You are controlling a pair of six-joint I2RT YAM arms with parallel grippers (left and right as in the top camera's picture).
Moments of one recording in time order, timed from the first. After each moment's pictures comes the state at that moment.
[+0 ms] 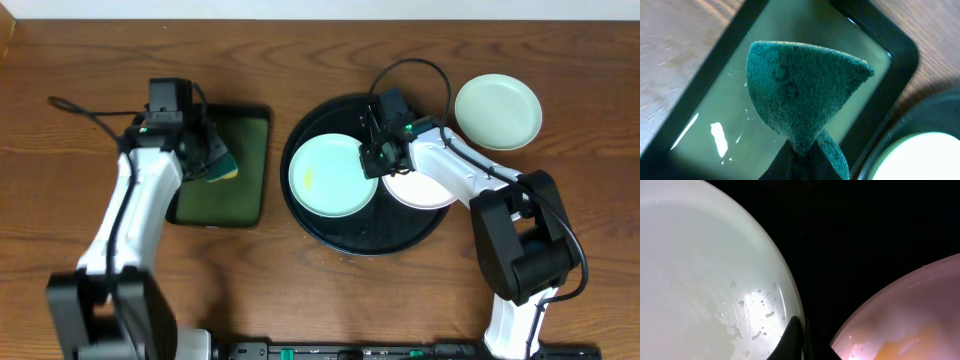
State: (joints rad) left arm 0.03 1.62 1.17 -0.71 0.03 -0.54; right arm 0.45 2.02 1.33 -0.57 -0.10 0.22
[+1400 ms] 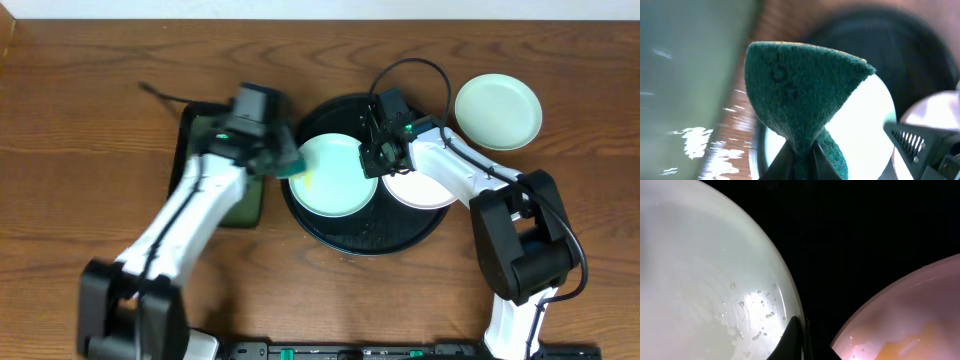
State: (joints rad) left arm -0.34 1.62 1.17 -0.63 0.06 -0.69; right arm 0.45 2.02 1.33 -0.56 -0.10 0.22
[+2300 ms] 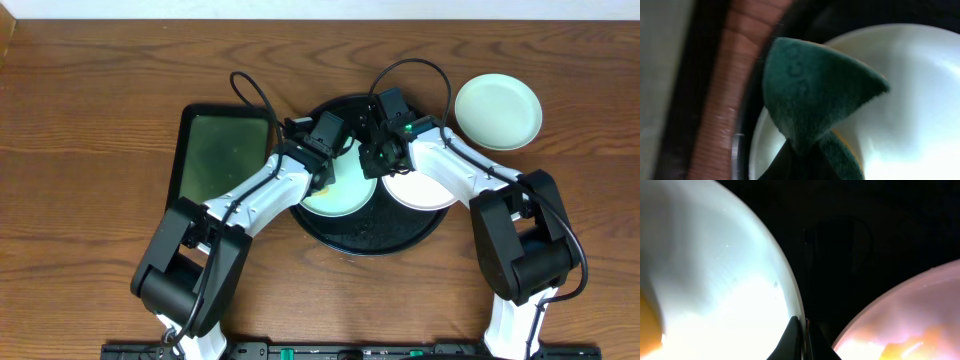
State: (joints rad) left arm -0.55 1.86 1.17 -0.56 -0.32 -0.71; right arm 0.45 2.02 1.33 -0.57 -0.10 0.23
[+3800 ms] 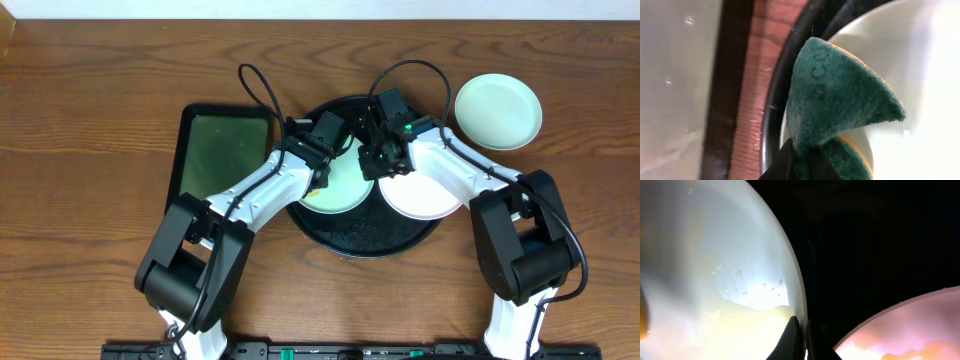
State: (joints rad) left arm -0.55 1.88 1.20 -0.64 -0.39 -0.59; right arm 0.45 2.02 1.33 -0.59 -0.12 0.23
